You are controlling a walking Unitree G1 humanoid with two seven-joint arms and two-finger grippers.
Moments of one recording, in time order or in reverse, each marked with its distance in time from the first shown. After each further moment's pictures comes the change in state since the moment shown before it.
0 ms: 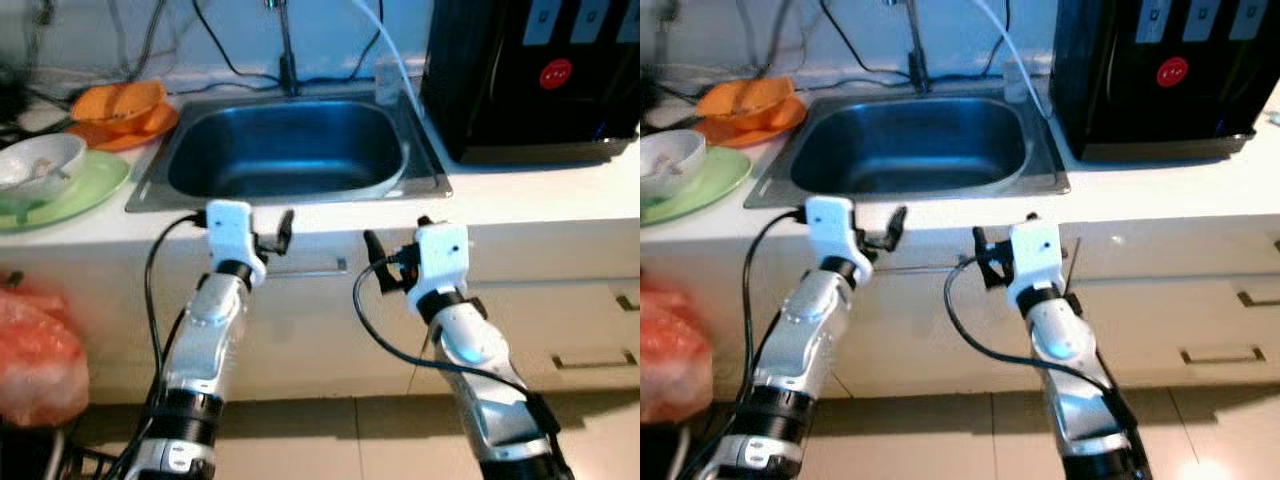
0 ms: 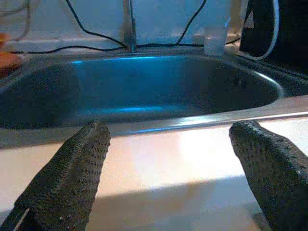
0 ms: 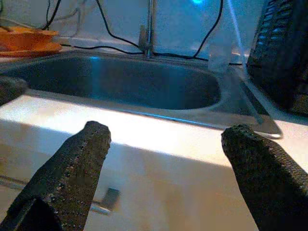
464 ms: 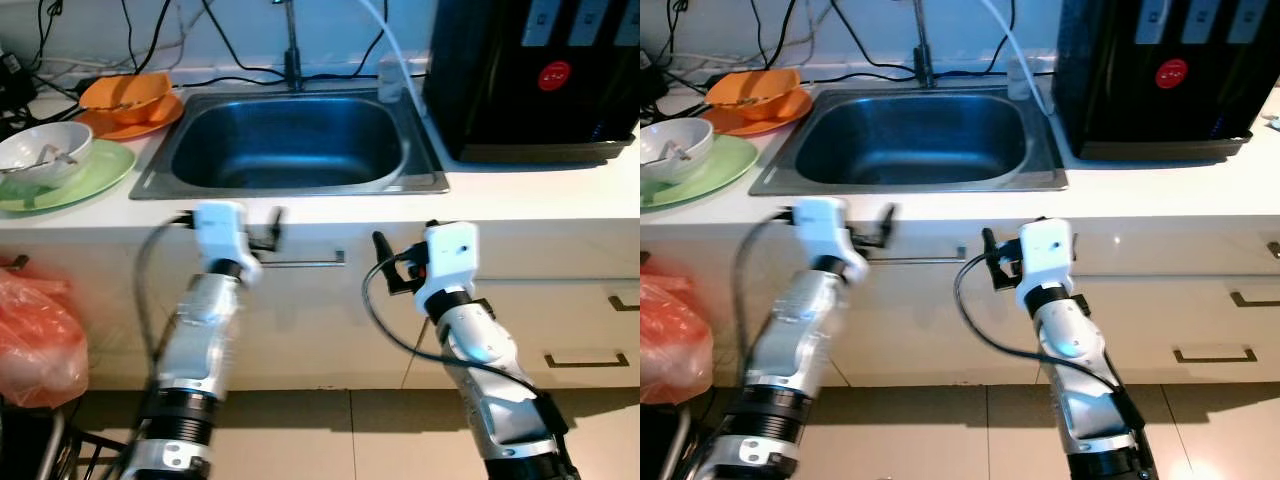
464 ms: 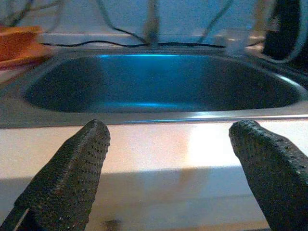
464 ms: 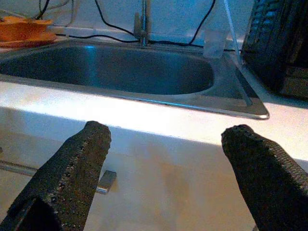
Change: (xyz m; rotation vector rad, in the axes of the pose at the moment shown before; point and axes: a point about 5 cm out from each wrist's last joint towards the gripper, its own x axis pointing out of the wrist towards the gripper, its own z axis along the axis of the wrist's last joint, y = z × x) left arm -0.002 0.020 0.002 0.007 -0.002 0.079; right arm -0.001 -0.010 -0.002 0.061 0.039 -0.037
